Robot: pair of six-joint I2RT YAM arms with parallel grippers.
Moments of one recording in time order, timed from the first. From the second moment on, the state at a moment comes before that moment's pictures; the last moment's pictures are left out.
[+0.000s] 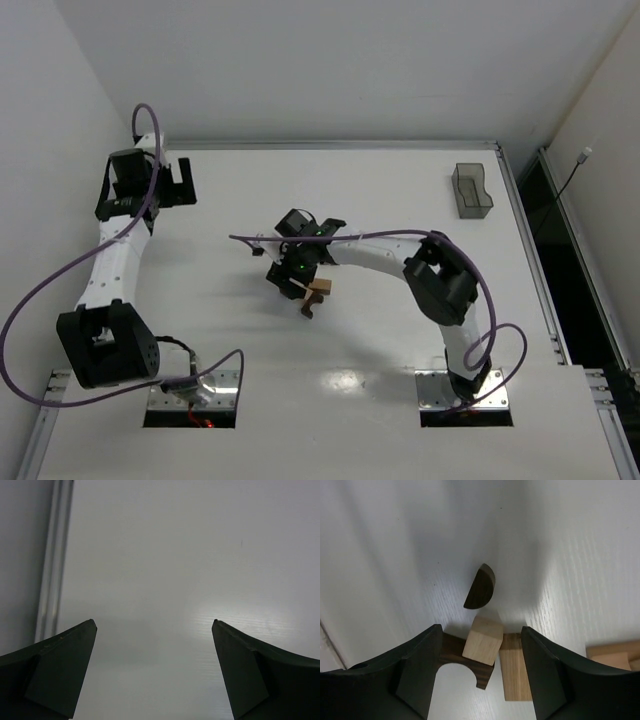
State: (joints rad) left arm 0.20 1.32 1.20 -0.36 0.09 0.06; right arm 0.90 2.02 1.46 -0.54 -0.27 -0.31
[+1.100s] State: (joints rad) left arm 0.20 1.39 1.15 -0.39 0.15 0.04; right arm 0.91 2.05 1.36 -0.51 -0.21 -0.24
